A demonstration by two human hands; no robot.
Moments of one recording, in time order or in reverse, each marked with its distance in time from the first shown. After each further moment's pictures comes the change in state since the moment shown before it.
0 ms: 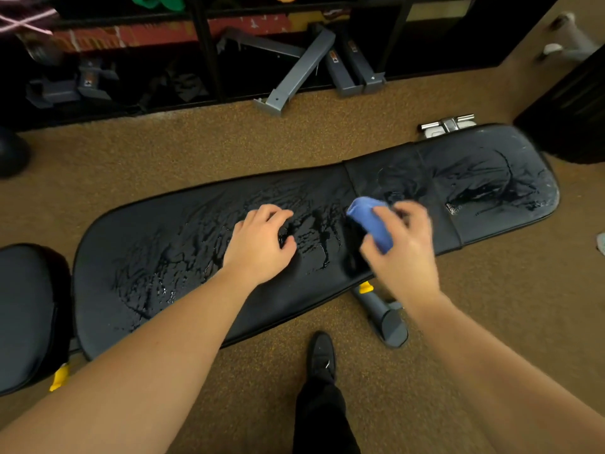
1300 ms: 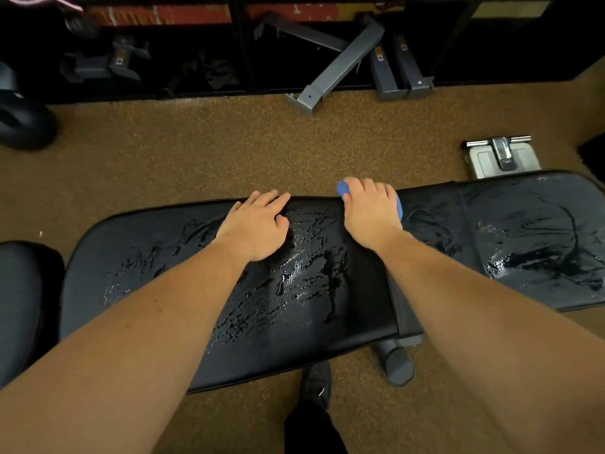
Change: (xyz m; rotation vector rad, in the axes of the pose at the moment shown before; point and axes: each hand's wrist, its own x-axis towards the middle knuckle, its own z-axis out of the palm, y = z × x) left_hand 0.106 -0.032 -0.017 0.075 -0.284 -0.260; right_hand 0.183 -0.012 0.103 -0.302 -0.438 -0.142
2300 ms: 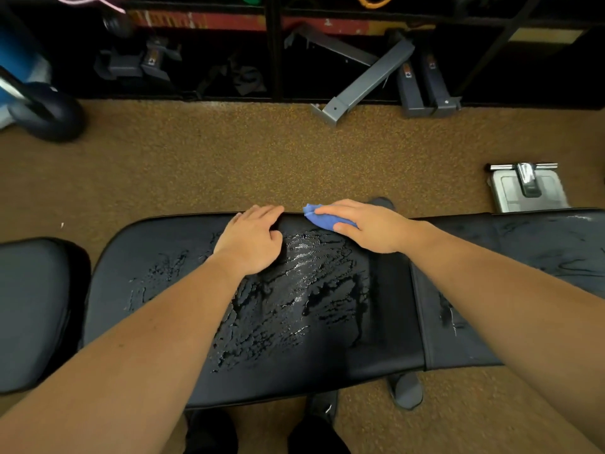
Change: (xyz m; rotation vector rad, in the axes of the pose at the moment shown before) left_hand -0.001 -0.060 -0.005 -0.126 0.073 -0.048; right_hand 0.052 -0.017 -0.009 0.202 -0.528 -0.545
